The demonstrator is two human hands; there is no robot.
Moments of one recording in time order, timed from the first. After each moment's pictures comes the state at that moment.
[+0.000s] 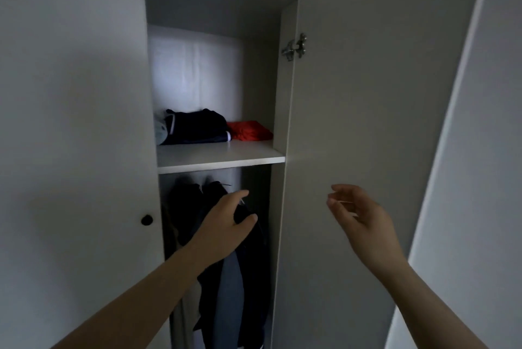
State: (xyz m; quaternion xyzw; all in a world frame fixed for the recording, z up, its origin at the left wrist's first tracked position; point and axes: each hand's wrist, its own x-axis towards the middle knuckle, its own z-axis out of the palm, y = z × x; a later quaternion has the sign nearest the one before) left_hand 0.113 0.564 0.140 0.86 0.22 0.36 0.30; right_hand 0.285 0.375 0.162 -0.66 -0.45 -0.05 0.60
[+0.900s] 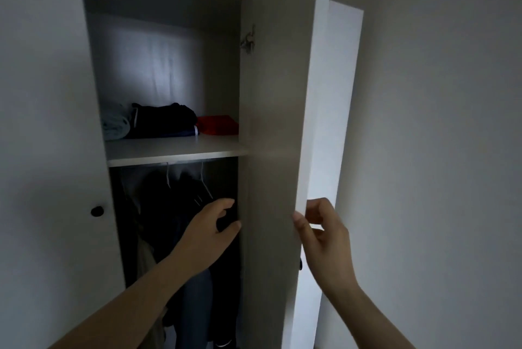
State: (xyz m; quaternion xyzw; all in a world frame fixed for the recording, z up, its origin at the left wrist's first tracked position) left_hand 0.180 0.497 0.111 0.84 0.22 0.37 0.34; right_hand 0.321 0.325 0.120 -0.62 -0.47 -0.09 0.62
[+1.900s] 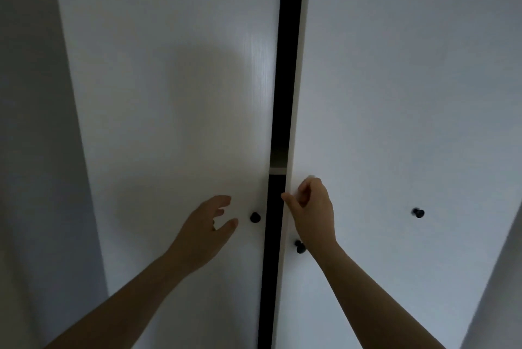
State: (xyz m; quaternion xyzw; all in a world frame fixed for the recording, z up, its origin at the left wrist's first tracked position) left_hand -0.081 0.689 0.113 0.79 0.35 0.42 0.26; right_hand 0.141 0.645 0.121 -0.62 -0.52 -0.05 0.59
